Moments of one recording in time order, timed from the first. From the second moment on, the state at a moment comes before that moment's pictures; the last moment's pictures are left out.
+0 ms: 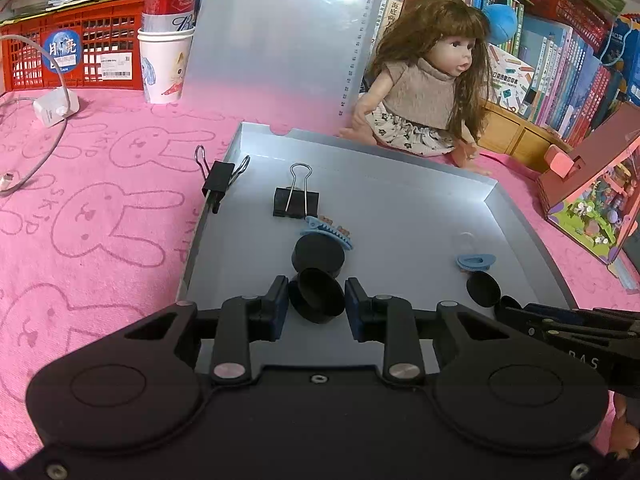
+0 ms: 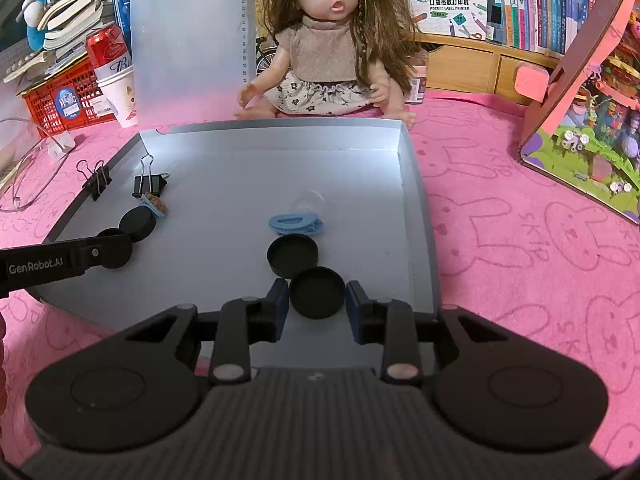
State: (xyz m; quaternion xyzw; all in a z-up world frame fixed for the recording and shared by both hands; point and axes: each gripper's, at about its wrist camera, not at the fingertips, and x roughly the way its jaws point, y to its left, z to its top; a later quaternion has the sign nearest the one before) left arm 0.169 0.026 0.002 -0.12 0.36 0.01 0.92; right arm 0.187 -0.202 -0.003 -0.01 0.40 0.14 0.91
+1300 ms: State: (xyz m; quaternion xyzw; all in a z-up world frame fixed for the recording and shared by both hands) left arm 0.097 -0.015 0.044 -0.04 0.30 -0.05 0.95; right arm 0.121 -0.211 0.032 -0.04 0.30 0.19 0.93
